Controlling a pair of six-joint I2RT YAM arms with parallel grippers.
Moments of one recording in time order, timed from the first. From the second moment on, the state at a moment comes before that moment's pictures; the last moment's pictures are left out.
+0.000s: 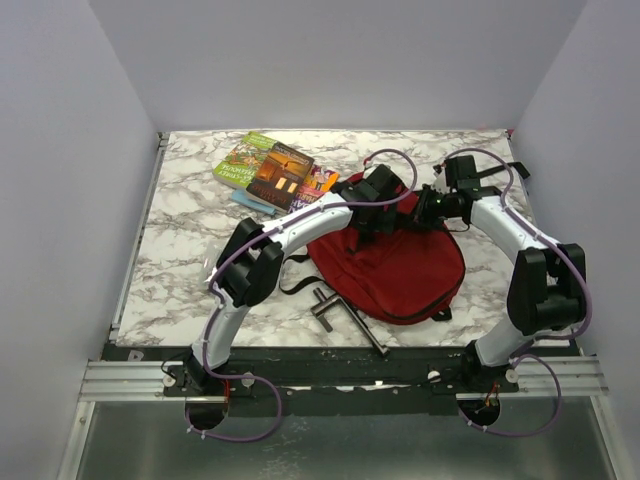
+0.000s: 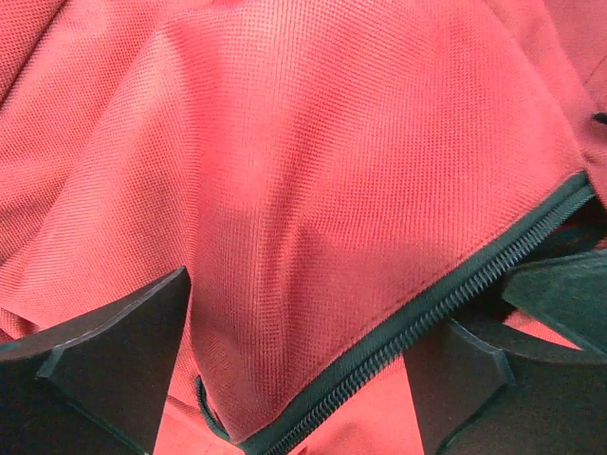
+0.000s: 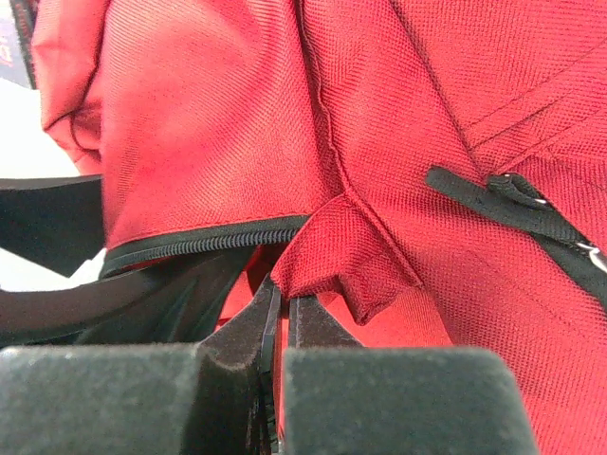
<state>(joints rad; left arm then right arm) -0.84 2.17 1.89 -0.67 -0.22 -0.54 0.14 1.63 1.14 -0.51 -0.42 0.48</state>
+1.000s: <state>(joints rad) -0.63 1.60 1.34 -0.56 0.28 -0.58 0.15 1.56 1.19 -0.66 -0.22 0.40</state>
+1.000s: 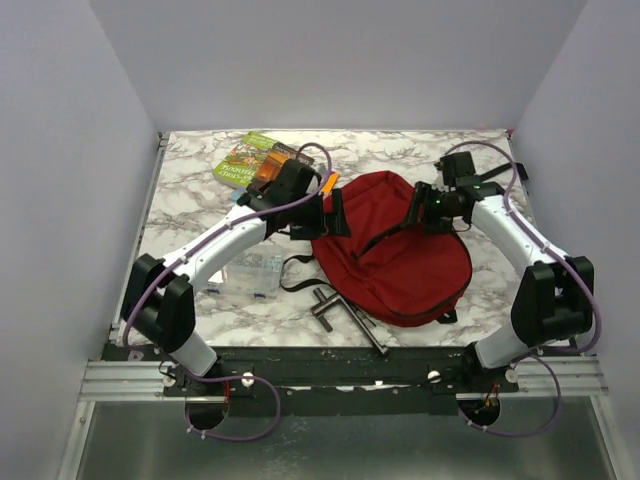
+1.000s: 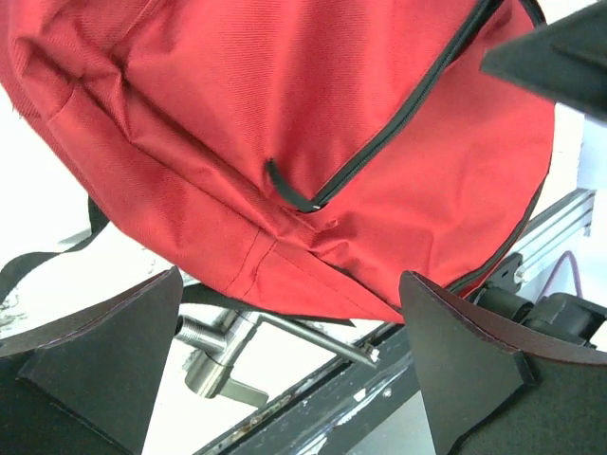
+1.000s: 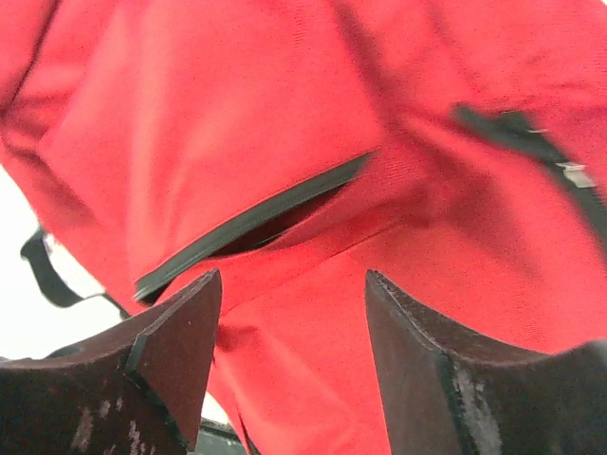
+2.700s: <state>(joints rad) -0.45 1.34 0.87 -0.21 0.42 -0.84 0.80 1.63 1.06 -0.28 0.09 0.11</state>
